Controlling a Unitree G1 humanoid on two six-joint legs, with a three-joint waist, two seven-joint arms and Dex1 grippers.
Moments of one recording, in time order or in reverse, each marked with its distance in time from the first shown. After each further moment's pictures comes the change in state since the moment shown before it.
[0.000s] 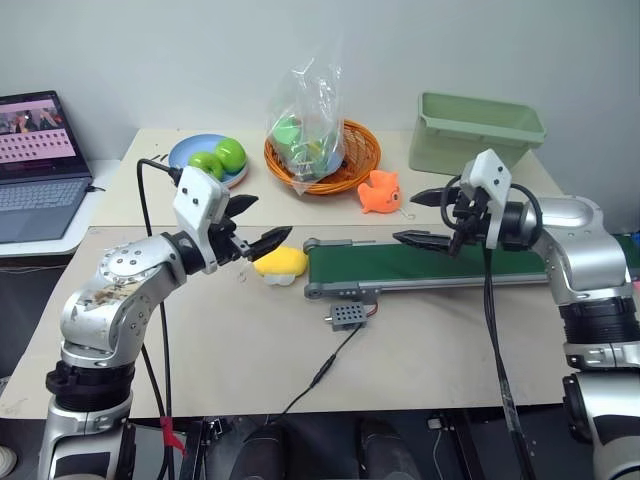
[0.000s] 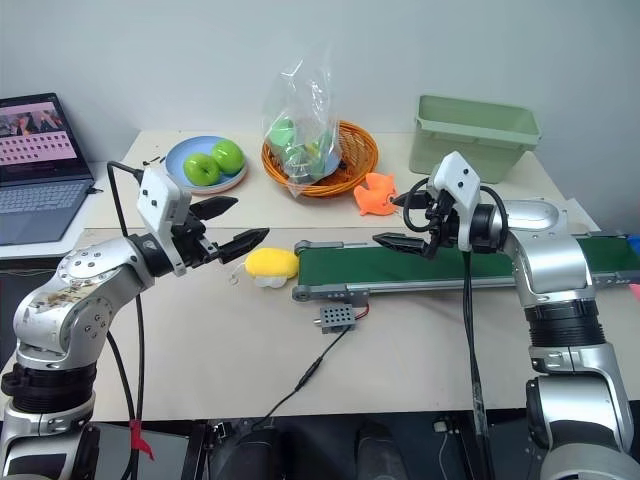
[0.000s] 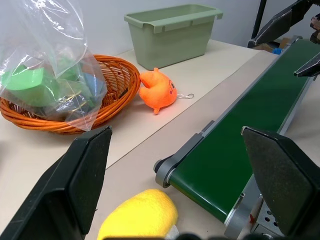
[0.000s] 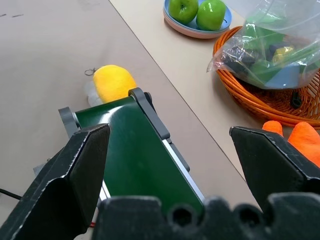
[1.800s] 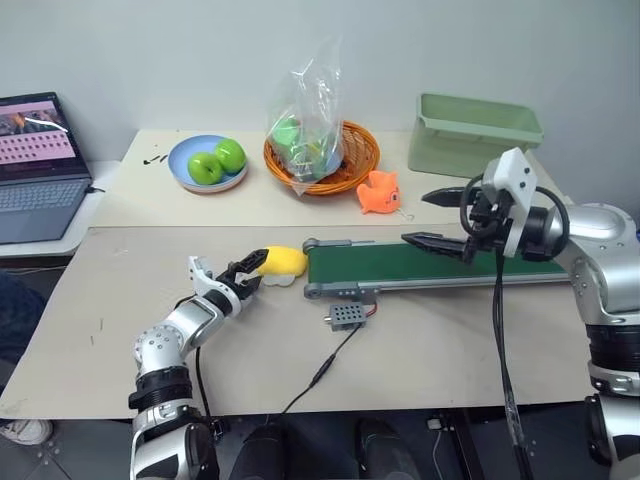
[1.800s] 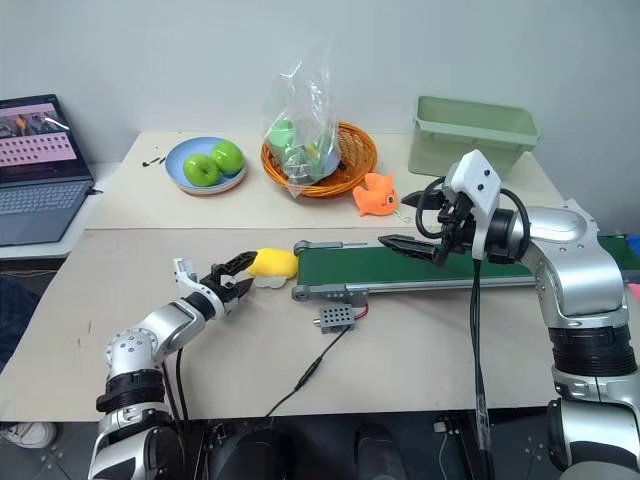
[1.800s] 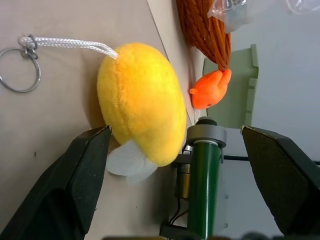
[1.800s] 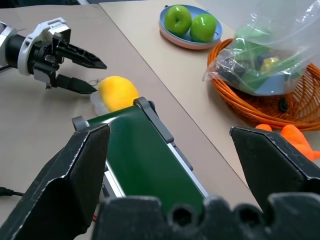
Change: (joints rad) left arm 0.002 -0.450 0.417 0.735 -0.645 0.177 0.599; right arm 0.120 -0.070 -0.083 -0.250 0.108 0.137 -0.089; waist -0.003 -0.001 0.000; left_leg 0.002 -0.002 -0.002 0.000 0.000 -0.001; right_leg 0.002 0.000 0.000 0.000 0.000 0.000
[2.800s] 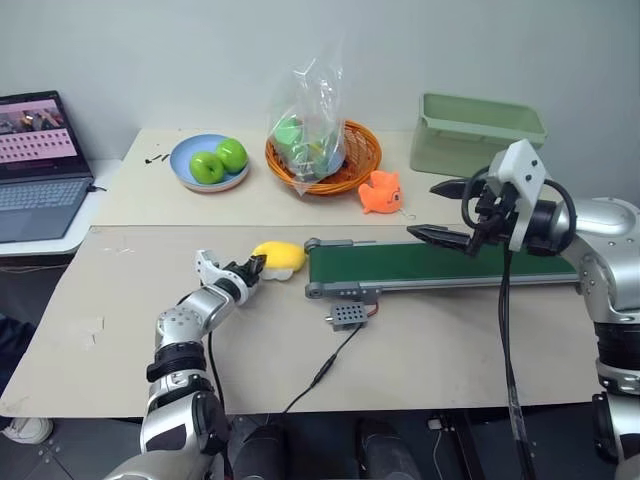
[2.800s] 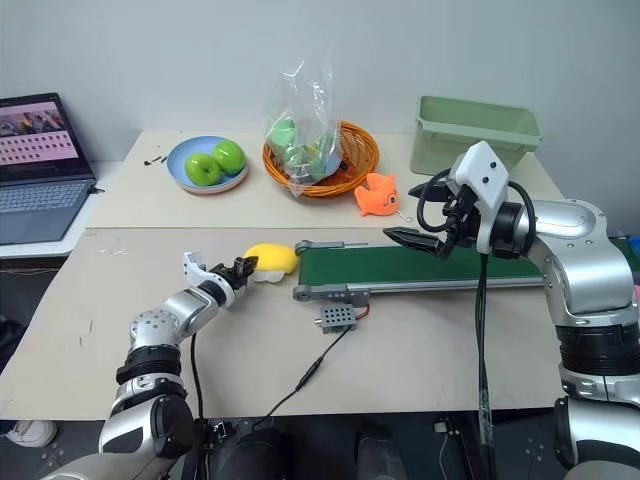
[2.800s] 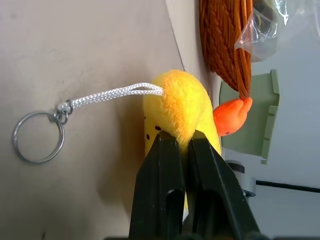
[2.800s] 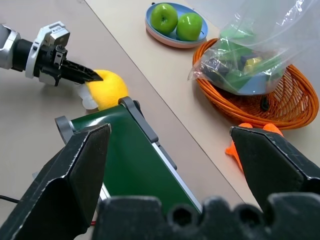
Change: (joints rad) left arm -0.144 -0.019 0.051 0.165 0.155 -0.126 -0.085; right arm -0.018 -0.029 0.006 -0.013 -0.007 0.005 -0.036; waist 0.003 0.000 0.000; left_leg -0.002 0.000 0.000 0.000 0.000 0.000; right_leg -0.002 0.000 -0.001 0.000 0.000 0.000
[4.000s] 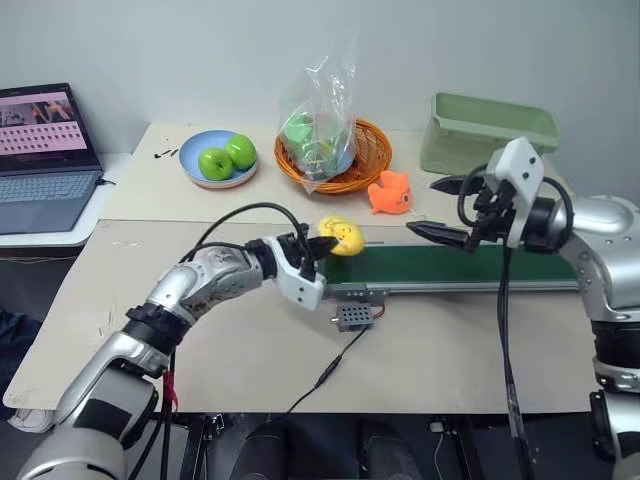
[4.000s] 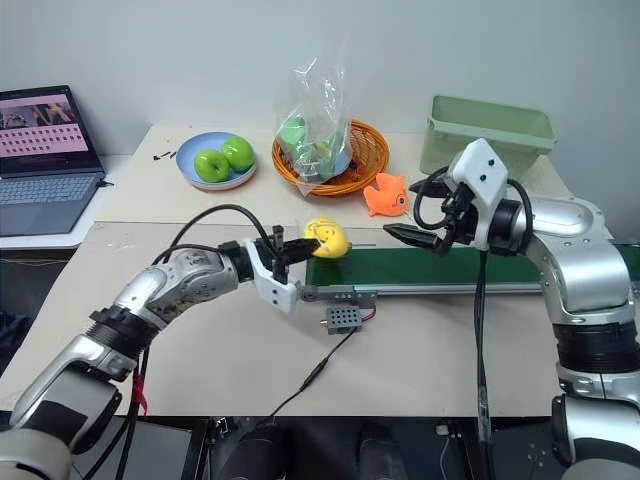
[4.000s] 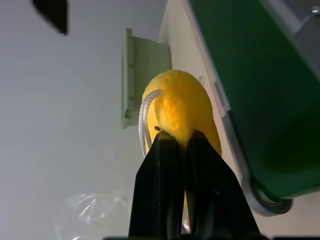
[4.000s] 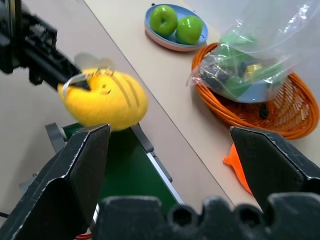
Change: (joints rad) left arm -0.150 0.453 -1.087 -0.153 1.700 -1.470 -0.160; right arm 0.014 0.000 -0.008 -0.015 -0.020 -0.002 -0.025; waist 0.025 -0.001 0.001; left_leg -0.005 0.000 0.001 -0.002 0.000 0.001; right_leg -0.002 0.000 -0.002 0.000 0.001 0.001
